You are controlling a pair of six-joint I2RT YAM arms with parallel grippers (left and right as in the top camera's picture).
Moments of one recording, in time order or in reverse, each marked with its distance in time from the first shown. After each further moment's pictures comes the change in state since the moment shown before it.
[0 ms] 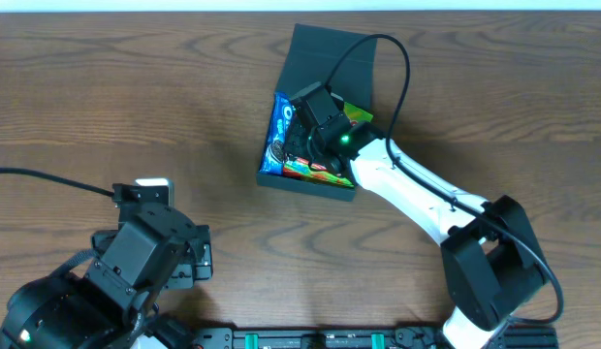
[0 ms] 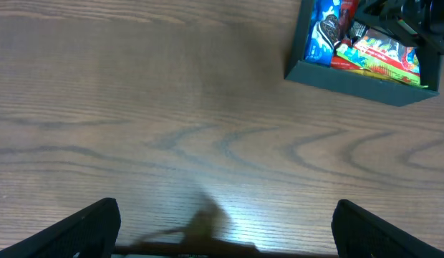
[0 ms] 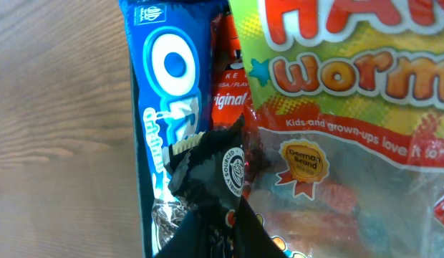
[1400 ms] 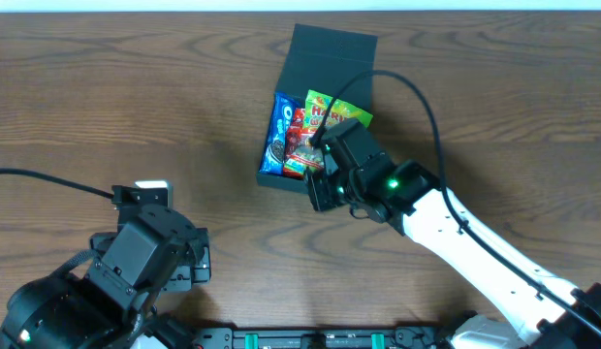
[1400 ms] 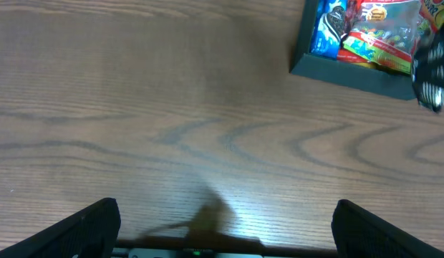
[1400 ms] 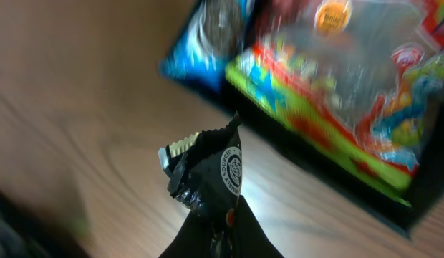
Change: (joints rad) left arm 0.000 0.000 0.000 -0.023 0.000 0.000; right arm 0.035 -0.390 -0.228 -0.155 -0.156 -0.459
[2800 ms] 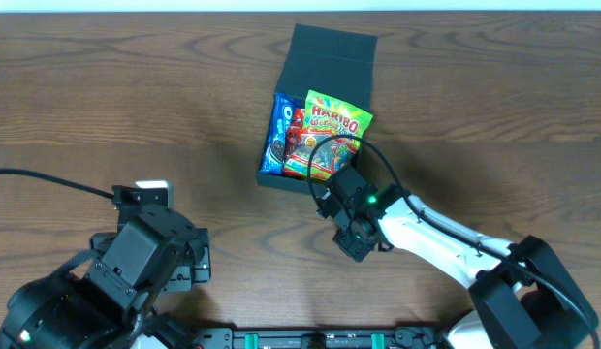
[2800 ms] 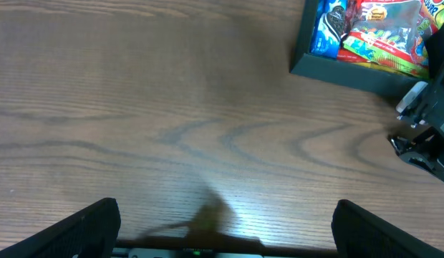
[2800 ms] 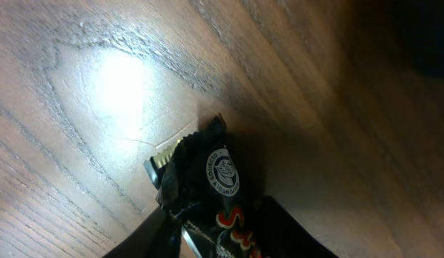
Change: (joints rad) left arm 0.000 0.000 0.000 0.000 0.000 0.000; right arm 0.000 0.156 -0.276 -0.104 0.119 -0.644
